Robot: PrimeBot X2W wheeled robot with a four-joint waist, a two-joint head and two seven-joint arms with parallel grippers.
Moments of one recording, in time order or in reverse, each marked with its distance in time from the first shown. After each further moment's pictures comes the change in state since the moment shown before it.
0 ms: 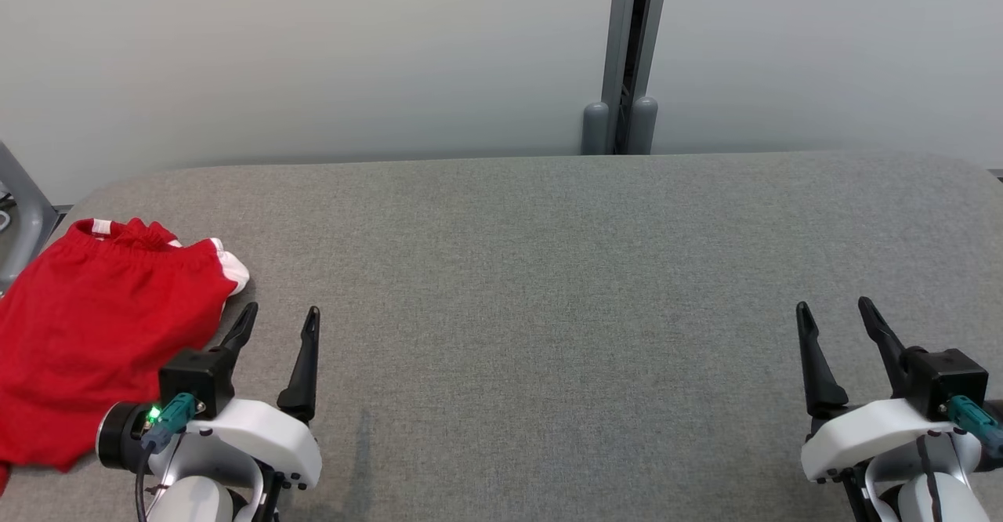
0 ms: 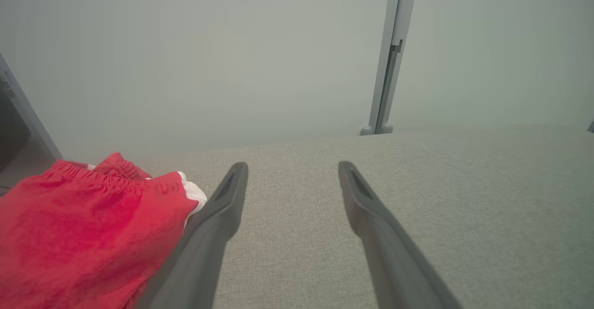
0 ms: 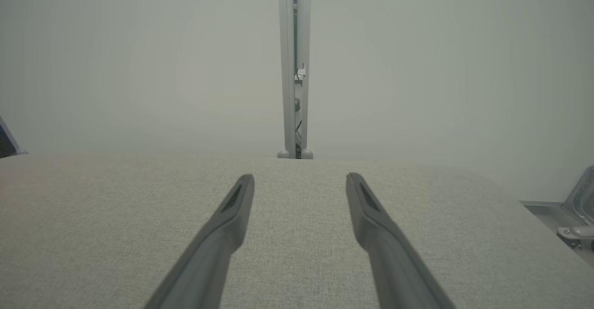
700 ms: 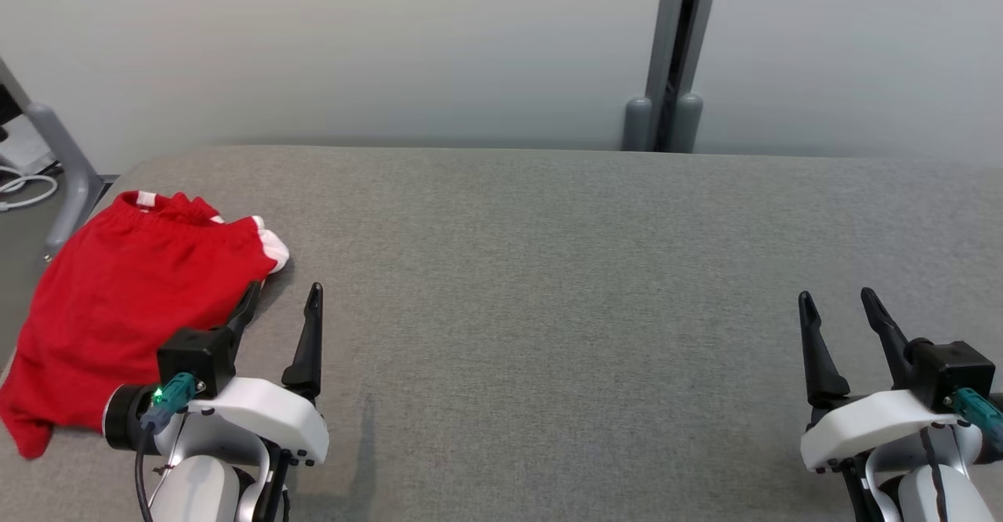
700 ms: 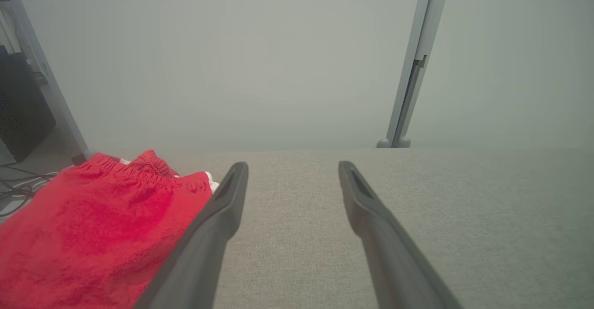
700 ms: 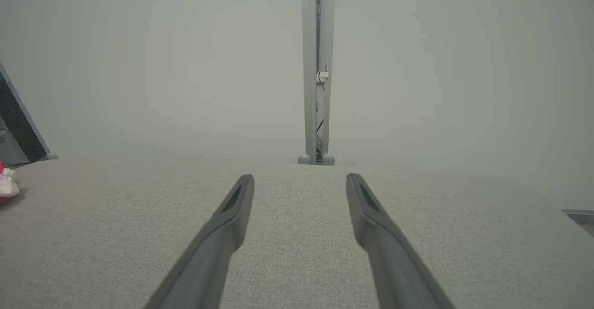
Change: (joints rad) left arm -0.042 -0.011 -0.006 0.007 -0.032 0.018 -0.002; right arm -0.009 0.002 0.001 -0.008 0.032 0.000 0.002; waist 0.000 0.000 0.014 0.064
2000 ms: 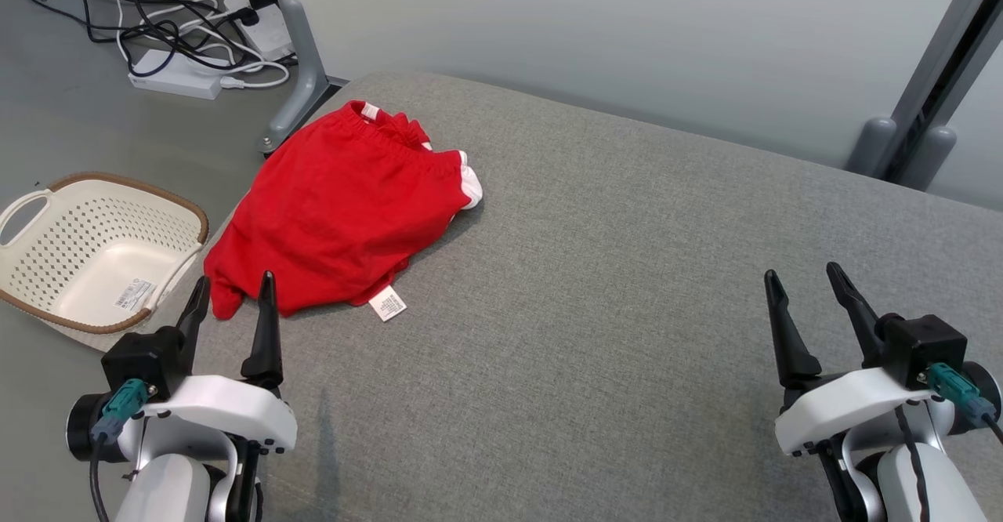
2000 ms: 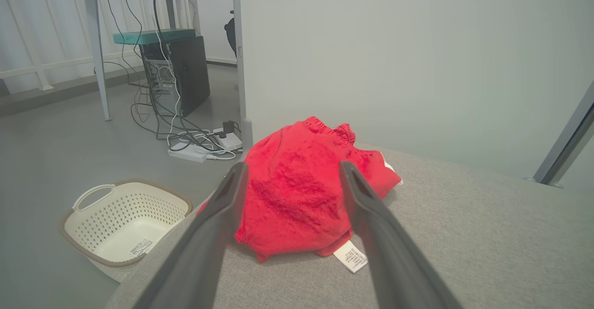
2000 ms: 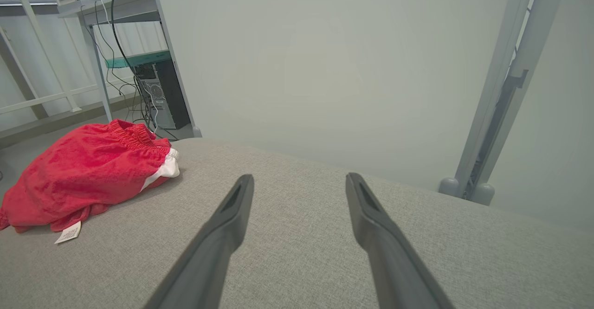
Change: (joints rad) left arm -0.002 0.015 0.046 0.011 -0.071 0.044 -0.059; right arm -0.032 0.001 0.071 -0.058 0.019 0.000 0.051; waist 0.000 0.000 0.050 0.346
